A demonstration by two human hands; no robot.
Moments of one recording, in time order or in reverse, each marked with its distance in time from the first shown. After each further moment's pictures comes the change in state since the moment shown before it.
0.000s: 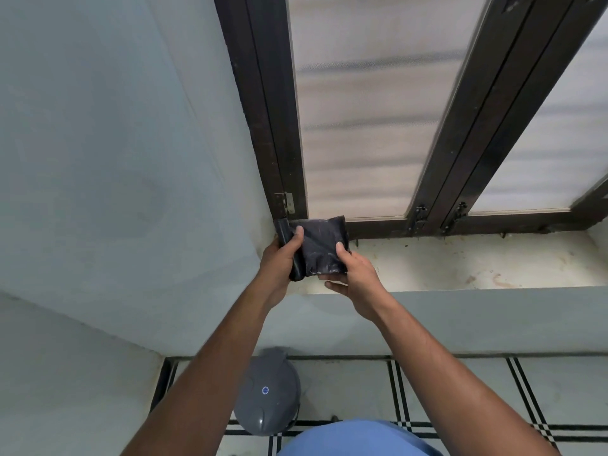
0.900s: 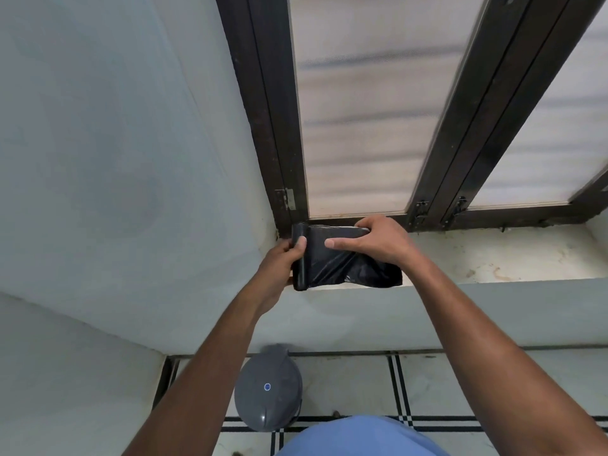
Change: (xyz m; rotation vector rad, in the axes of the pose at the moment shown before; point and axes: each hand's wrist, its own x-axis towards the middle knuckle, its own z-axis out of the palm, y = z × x) left_hand -0.023 0.001 -0.015 0.167 -0.164 0.018; right_hand 0.006 -0.080 -0.036 -1.163 0.078 -0.306
